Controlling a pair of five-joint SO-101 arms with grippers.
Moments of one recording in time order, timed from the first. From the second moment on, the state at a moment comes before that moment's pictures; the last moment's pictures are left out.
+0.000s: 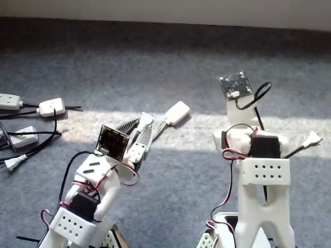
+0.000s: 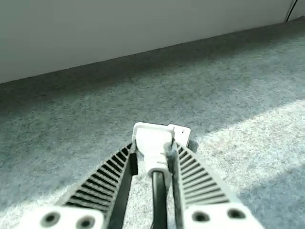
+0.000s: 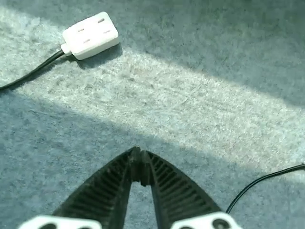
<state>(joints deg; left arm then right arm) 20.4 -88.0 88.0 24.7 1.4 -3.9 -42.9 36.7 75.0 18.5</state>
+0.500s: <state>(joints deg) 19.3 -66.2 61.4 43.6 -3.6 -2.4 -42.9 62.6 61.4 8.3</state>
